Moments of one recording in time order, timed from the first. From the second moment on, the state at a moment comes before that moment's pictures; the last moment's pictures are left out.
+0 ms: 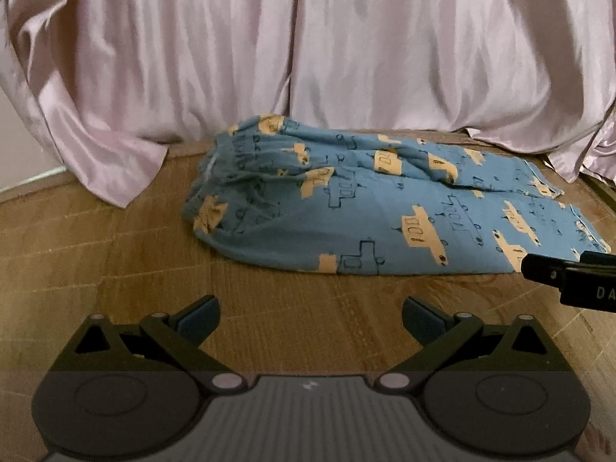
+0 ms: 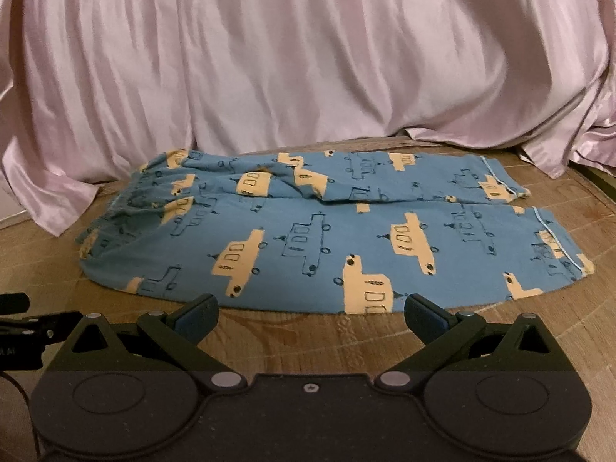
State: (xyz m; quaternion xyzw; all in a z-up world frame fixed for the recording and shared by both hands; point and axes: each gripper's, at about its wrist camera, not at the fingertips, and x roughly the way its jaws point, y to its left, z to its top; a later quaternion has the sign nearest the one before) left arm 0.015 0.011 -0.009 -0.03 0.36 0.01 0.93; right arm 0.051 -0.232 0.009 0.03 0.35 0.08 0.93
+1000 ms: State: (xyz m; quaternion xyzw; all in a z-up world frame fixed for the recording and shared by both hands) left arm 0.373 0.080 0.002 0.04 0.43 -0.07 0.90; right arm 0.384 -0.251 0.047 -0.11 0.32 0.37 0.86
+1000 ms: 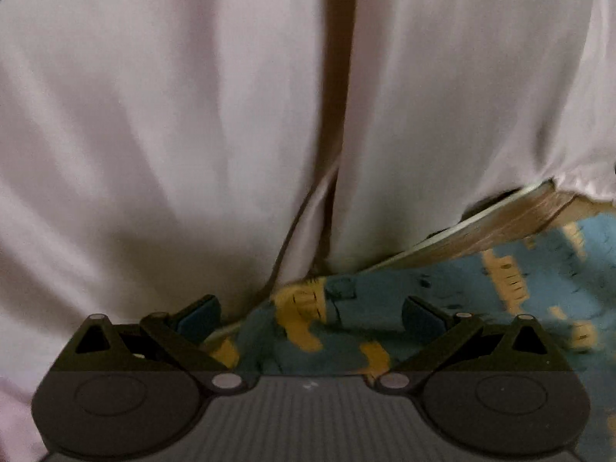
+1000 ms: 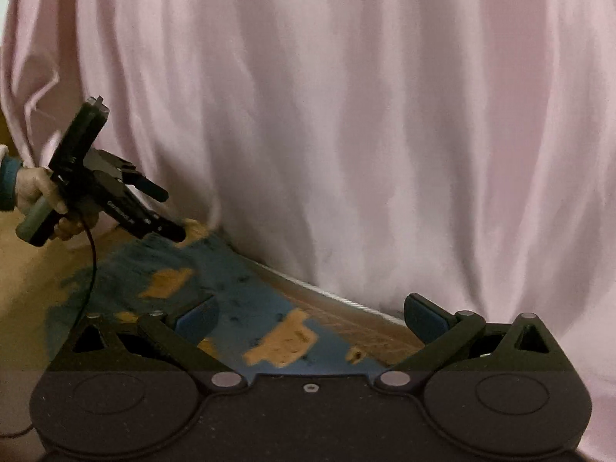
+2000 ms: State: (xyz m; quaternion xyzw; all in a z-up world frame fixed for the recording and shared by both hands) left arm 0.415 0.087 -0.027 0.14 0.48 -0.15 0.86; right arm 0.443 -0.215 -0.043 -0.20 0.44 0.36 0.80
